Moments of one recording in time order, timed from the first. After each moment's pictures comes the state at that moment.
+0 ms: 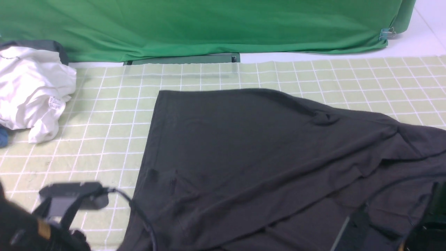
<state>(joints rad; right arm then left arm) 0.87 1.35 -0.59 0.03 0.94 -0.03 -0.32 1.02 -0.55 -0.32 1.09 -0.07</state>
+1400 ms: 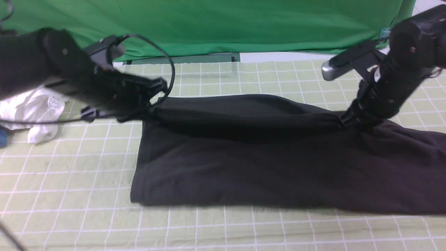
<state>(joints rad) 0.33 1.81 -1.35 -0.09 0.84 -0.09 -0.13 1.71 -1.19 -0.37 0.59 -0.13</state>
